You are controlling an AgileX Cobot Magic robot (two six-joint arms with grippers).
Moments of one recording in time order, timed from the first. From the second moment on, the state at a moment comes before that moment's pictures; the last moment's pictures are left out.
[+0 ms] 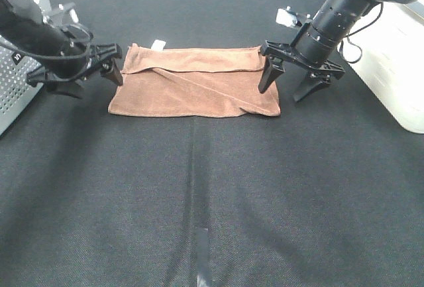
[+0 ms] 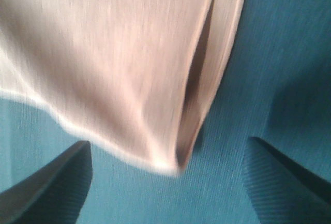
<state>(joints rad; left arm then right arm) -0.14 2.16 -1.48 -0.42 0.49 -0.01 0.15 2.42 -1.99 0.40 1.11 -0.15</state>
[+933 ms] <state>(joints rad) -0.15 2.31 -1.54 -0.63 0.53 0.16 0.15 2.49 -1.98 0.48 1.02 -0.19</state>
